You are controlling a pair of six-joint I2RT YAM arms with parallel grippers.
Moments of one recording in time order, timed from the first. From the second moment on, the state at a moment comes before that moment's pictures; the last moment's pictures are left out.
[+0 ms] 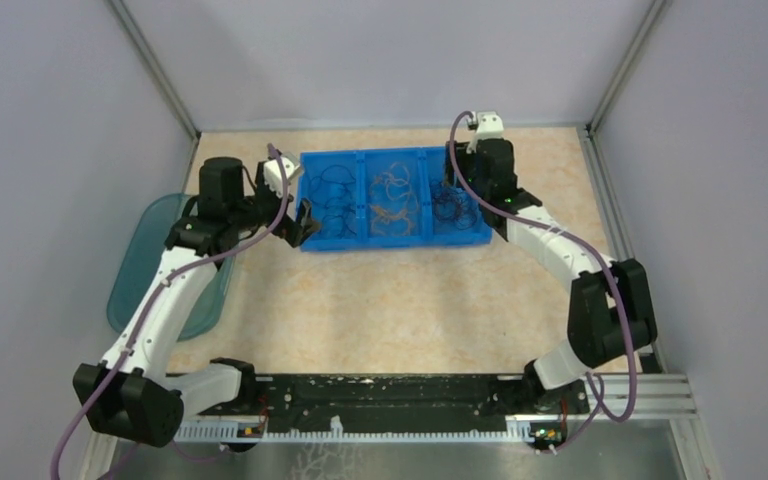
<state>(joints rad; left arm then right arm) -0.22 1.14 1.10 -0.50 0.50 0.32 0.36 1.52 1.10 0.10 0.15 0.13</state>
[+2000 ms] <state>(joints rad) 0.01 1.58 0.17 1.30 0.23 0.03 0.09 1.45 0.15 1.15 0.30 0.02</state>
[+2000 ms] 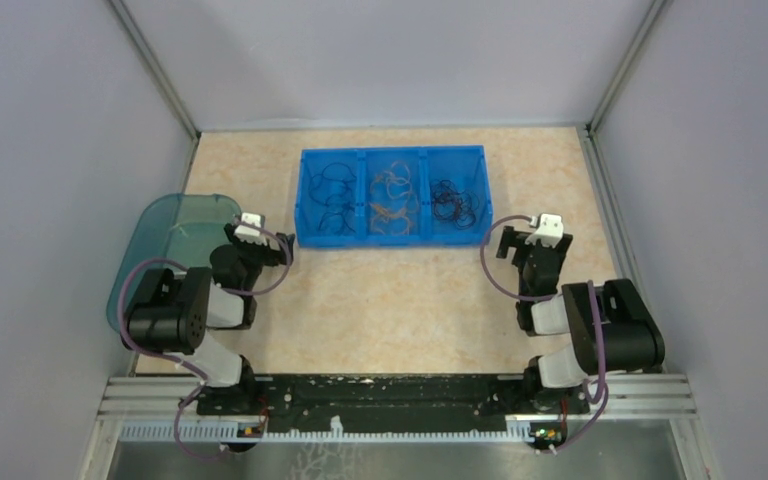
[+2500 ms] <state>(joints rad) -0.02 1.58 0.27 1.20 0.12 0.05 0.05 1.45 0.17 1.14 0.23 0.02</state>
